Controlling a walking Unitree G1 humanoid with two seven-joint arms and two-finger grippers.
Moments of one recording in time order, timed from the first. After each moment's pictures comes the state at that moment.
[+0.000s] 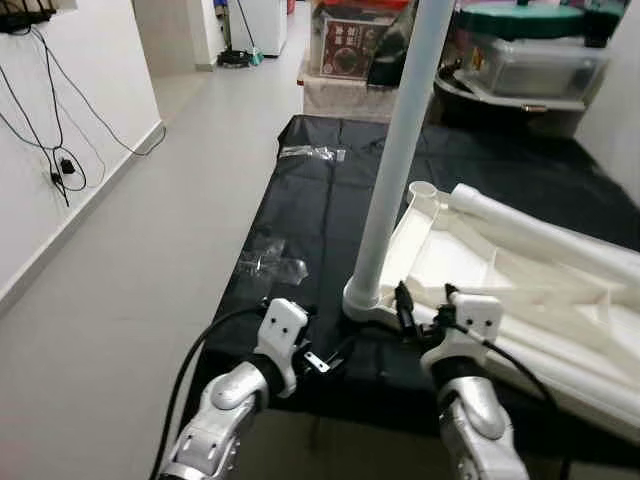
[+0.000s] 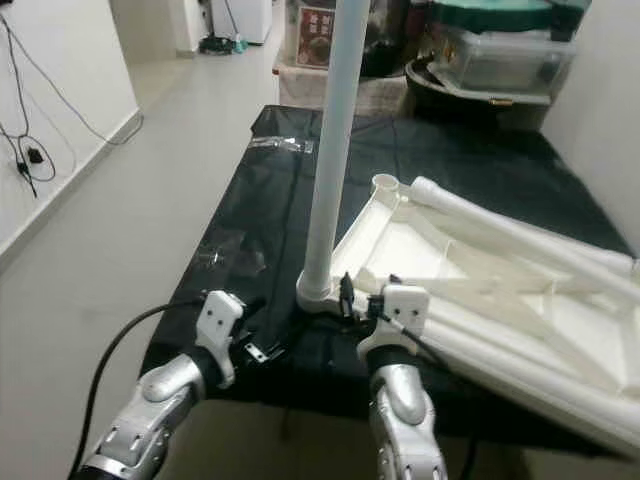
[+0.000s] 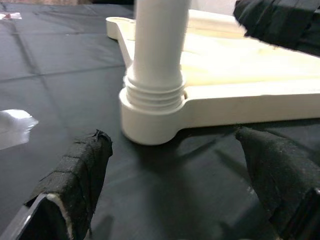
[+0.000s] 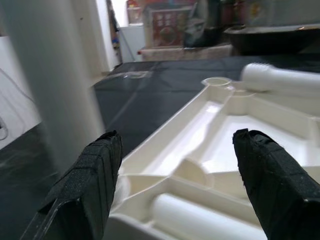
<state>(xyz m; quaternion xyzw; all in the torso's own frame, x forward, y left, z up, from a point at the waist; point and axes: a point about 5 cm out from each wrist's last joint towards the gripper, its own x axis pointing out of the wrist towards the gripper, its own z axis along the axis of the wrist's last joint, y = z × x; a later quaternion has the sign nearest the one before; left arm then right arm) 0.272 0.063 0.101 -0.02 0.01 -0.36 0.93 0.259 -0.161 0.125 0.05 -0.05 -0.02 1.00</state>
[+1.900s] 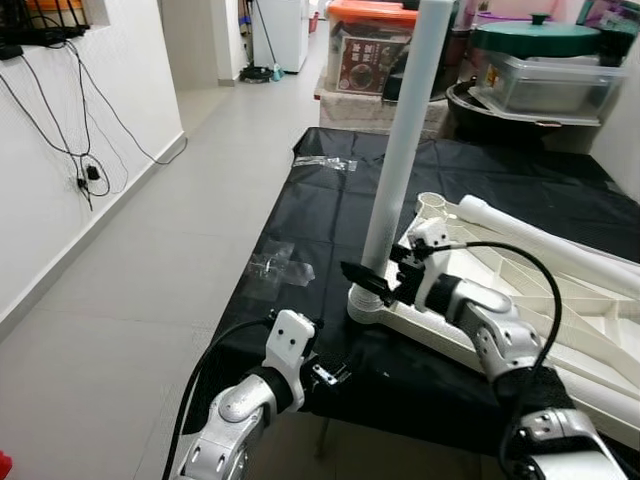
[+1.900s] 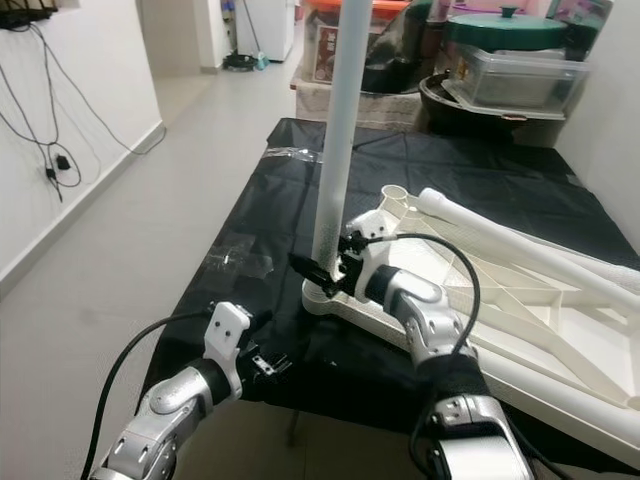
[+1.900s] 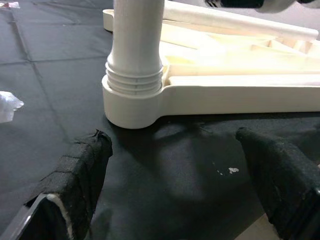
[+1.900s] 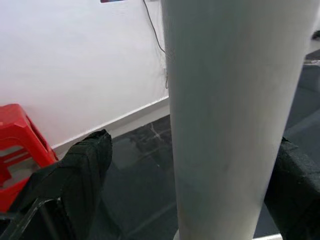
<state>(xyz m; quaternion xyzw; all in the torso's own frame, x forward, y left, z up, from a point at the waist) 0.268 0.058 0.100 -0.03 0.02 -0.36 0.93 0.357 -0.151 0.168 0.02 0.03 0.41 0.91</state>
